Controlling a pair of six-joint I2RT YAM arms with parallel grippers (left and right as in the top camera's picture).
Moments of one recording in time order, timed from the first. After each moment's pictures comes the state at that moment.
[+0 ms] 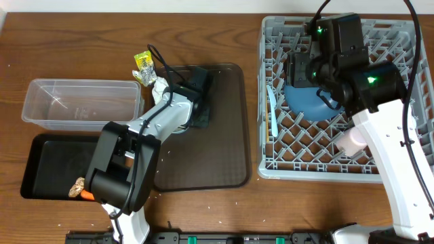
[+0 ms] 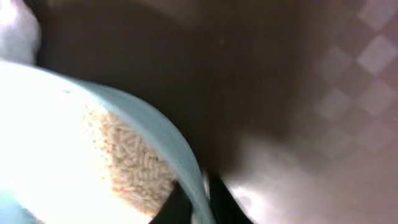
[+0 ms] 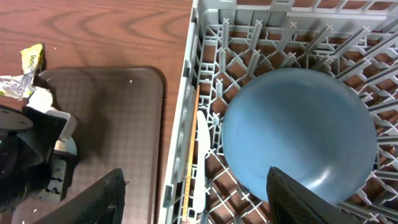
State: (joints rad) left arm -0.40 1.93 1.21 -0.65 -0.12 -0.28; right arm 0.31 1.53 1.68 -1.03 0.05 0.25
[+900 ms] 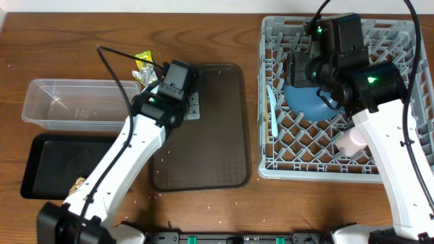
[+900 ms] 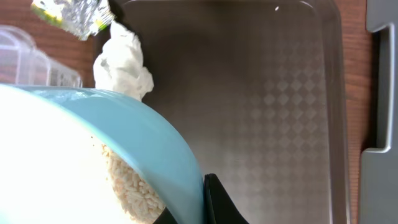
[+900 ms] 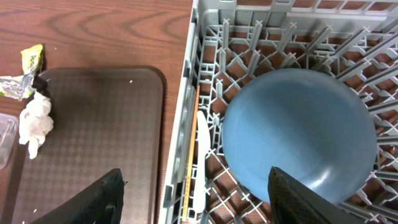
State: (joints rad) left arm -0.41 1.49 1.21 -0.81 -0.17 -0.44; right arm 0.31 1.53 1.68 -1.03 0.05 0.25
